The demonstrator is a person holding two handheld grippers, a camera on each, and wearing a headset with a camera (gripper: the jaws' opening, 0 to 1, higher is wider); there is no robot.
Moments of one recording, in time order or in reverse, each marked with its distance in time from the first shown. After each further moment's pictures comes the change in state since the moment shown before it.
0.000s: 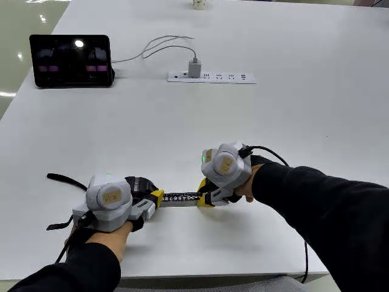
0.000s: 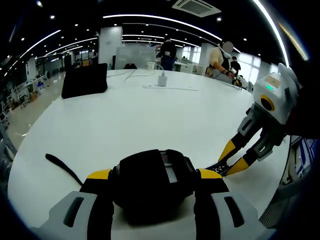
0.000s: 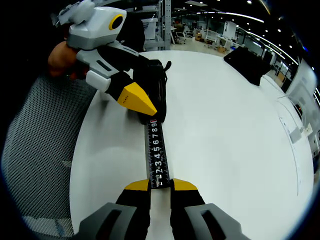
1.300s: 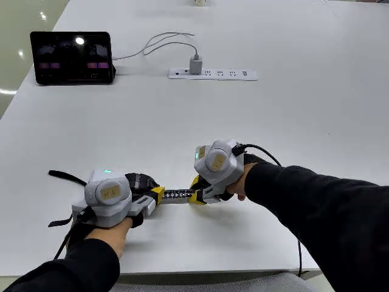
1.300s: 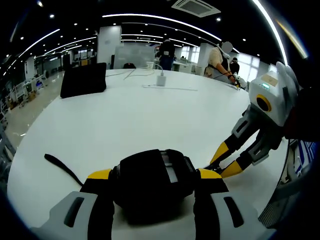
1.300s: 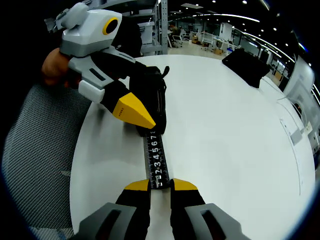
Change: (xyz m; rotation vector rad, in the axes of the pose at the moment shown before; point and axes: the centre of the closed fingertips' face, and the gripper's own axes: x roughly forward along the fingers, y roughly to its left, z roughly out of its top) left arm 0.000 0.000 -0.001 0.002 0.004 -0.016; right arm 0.011 0.000 0.017 0.032 -0.032 -0.007
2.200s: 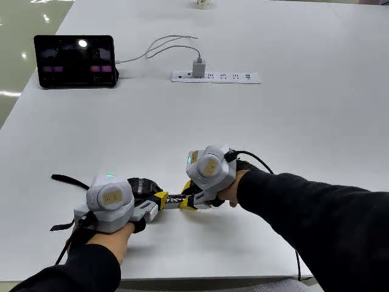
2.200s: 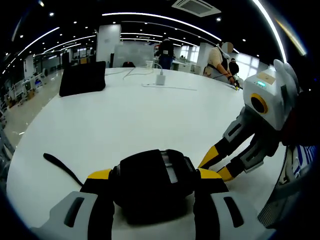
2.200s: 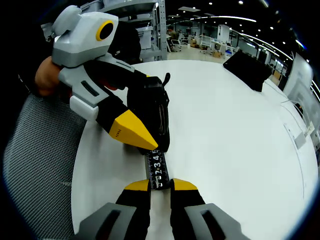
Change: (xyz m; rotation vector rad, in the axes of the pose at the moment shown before) left arm 0.000 0.000 0.000 -0.011 0.012 -0.014; right arm 0.017 0.003 0.023 0.018 -0.051 0.011
